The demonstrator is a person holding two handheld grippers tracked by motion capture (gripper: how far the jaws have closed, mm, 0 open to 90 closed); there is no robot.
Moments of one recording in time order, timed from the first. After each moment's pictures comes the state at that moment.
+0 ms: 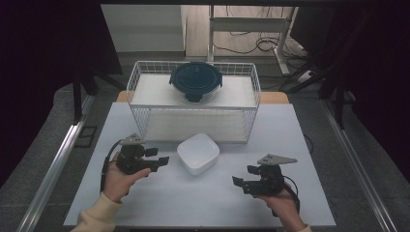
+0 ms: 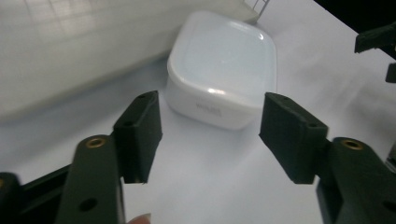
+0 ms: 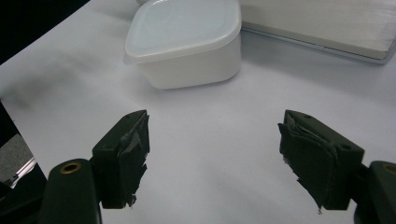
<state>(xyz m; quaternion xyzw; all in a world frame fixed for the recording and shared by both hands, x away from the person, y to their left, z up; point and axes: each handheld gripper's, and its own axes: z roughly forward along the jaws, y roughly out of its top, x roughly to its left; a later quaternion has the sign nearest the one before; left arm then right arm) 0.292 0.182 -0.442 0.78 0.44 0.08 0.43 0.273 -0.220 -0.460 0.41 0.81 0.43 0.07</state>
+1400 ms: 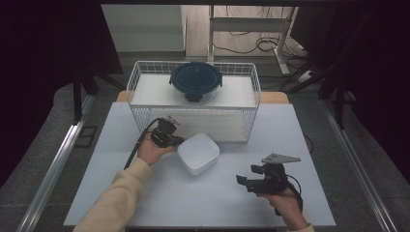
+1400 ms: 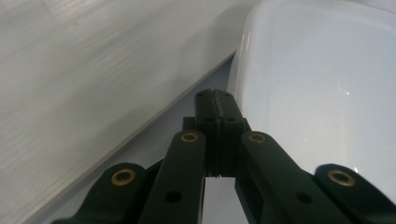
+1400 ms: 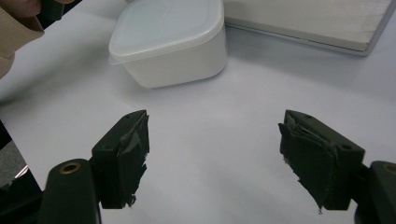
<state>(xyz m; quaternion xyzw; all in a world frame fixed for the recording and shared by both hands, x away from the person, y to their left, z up) 0.397 0.128 -0.482 0.85 0.41 0.07 0.32 0.278 -0.231 -0.464 0.42 0.80 0.42 0.07</state>
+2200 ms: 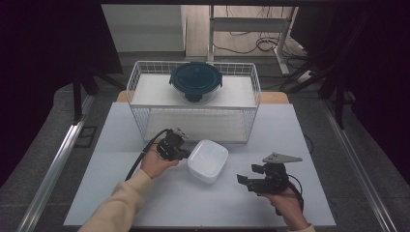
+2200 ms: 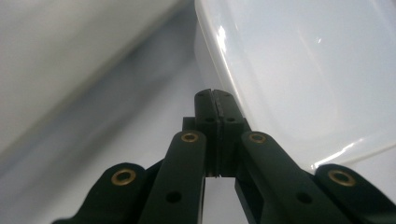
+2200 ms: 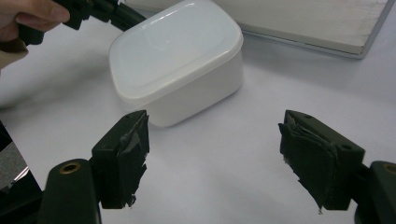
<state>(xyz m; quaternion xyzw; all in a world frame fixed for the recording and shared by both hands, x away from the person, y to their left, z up) 0.357 0.098 -0.484 0.88 0.37 0.05 0.30 0.278 -0.232 -0.462 0.42 0.80 0.43 0.07</state>
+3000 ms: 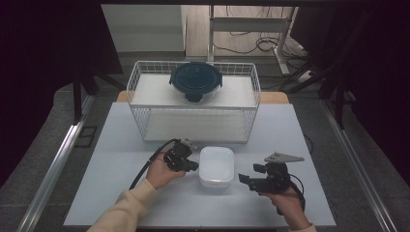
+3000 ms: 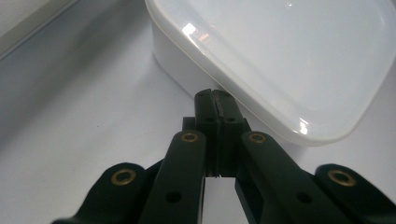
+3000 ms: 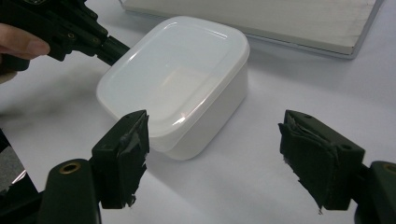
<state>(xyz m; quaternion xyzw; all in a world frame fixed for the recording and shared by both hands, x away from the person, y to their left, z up) 0.334 0.076 -0.488 0.89 0.35 0.00 0.31 0.279 -0.236 -0.461 0.42 0.79 0.43 0.08</state>
